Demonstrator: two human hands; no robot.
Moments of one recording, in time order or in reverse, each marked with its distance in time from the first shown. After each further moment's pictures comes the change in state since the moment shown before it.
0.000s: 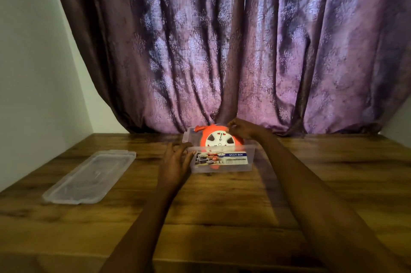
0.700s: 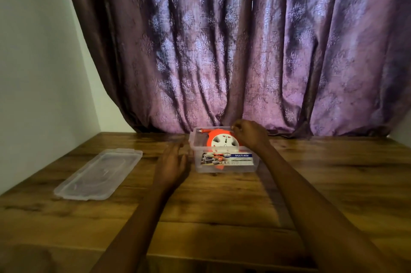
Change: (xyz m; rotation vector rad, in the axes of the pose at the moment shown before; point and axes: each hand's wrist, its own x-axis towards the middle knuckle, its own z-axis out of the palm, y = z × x) left_hand -0.002 -0.012 -0.022 0.046 -0.064 -0.061; right_hand -0.024 -0.007 0.026 -0.402 0.529 -0.134
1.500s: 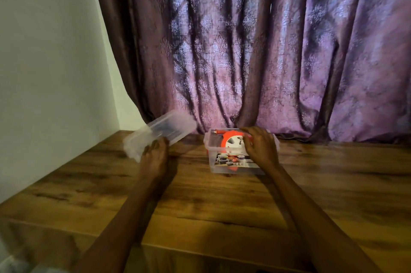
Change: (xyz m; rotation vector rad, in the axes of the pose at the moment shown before) left_hand -0.009 -0.034 -0.071 0.385 0.136 0.068; right_hand -0.040 -0.021 0.018 0.199 0.319 -0.151
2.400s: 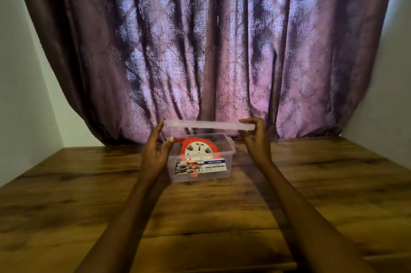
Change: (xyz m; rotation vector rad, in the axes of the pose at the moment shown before) left_hand 0.044 0.108 0.023 -1.018 0.042 0.026; right_hand -0.006 0.065 -0.077 0.490 0.215 0.250
